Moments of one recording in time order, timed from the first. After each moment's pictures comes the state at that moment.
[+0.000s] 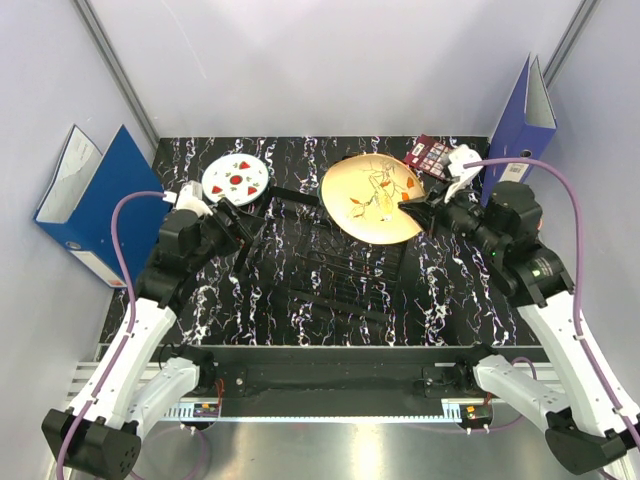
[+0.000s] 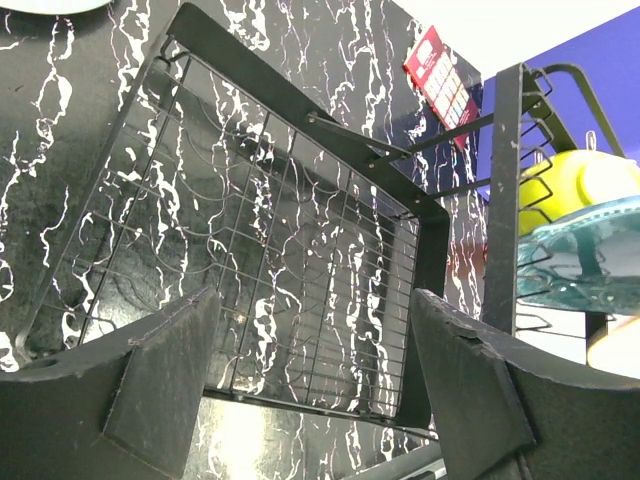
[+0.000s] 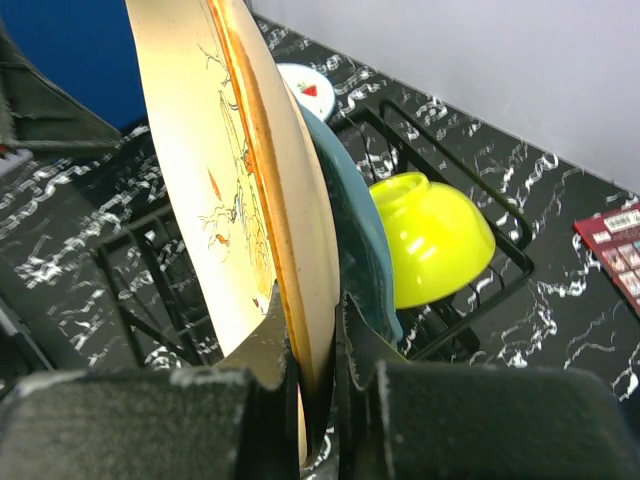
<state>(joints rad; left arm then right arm) -0.27 0.81 0.78 -0.34 0.13 -0.76 0.40 0.89 1.18 -0.45 -0.30 -0.01</state>
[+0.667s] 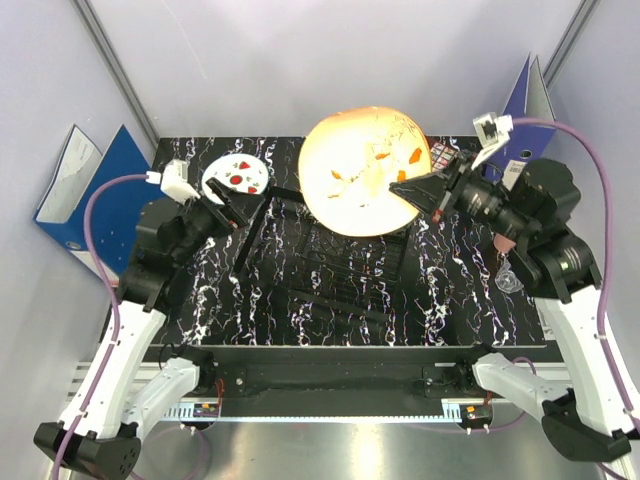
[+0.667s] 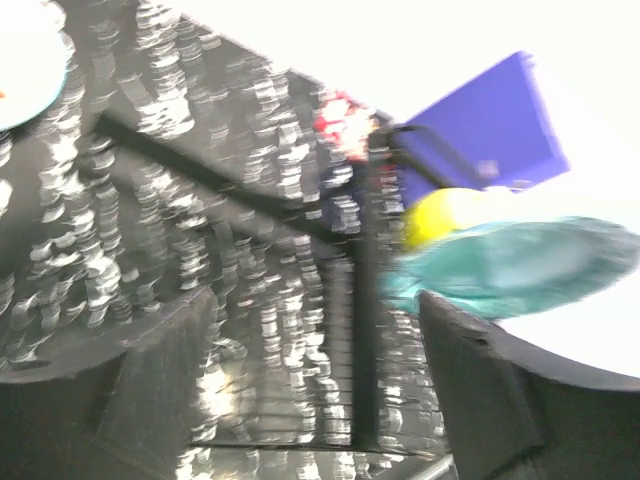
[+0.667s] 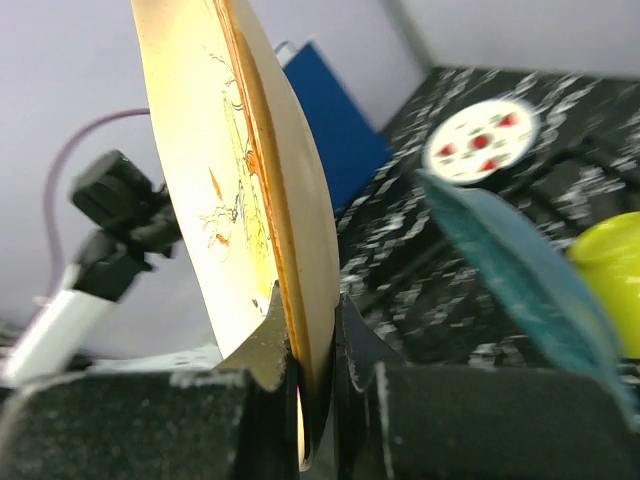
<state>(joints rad) -0.27 0.81 0.94 -0.32 0.19 -0.75 0.40 0.96 1.47 -0.50 -0.47 0.51</state>
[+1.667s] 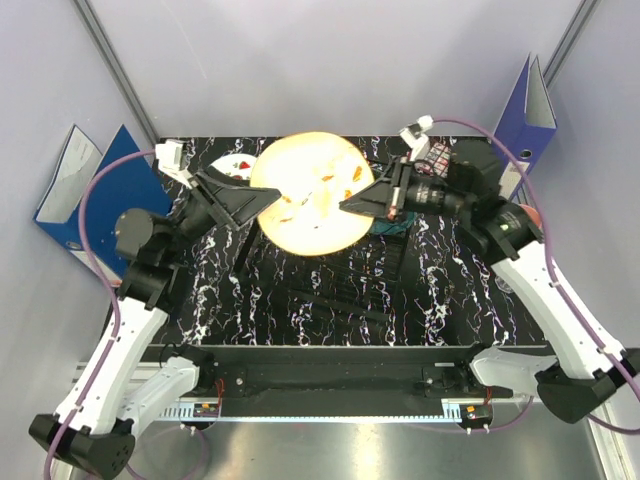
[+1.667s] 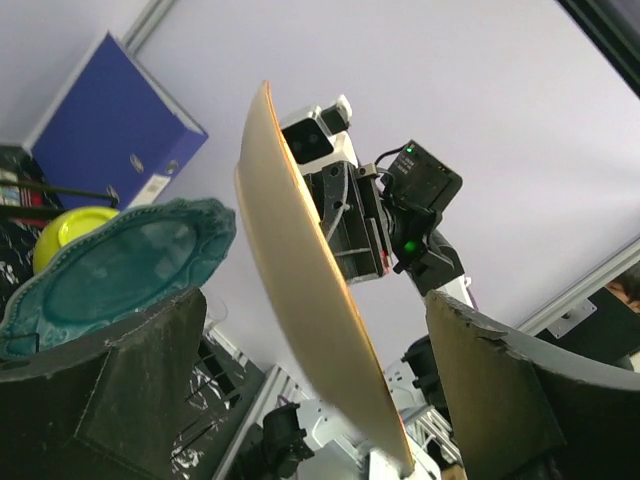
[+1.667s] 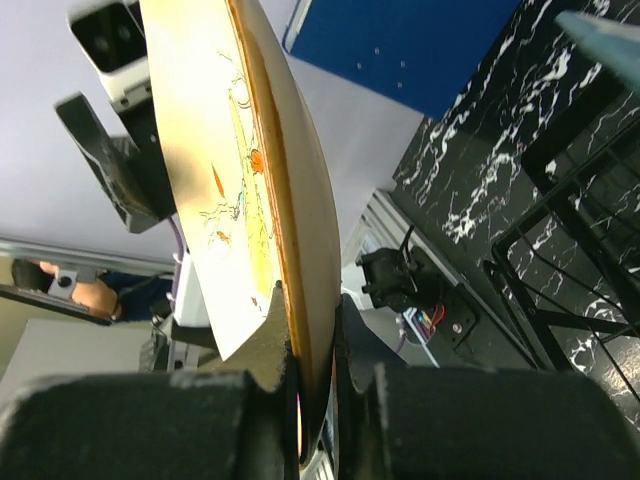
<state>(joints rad) -0.32 0.80 0.96 0.30 0.64 -1.12 0.53 1.15 1.45 -0.43 -0.67 0.96</state>
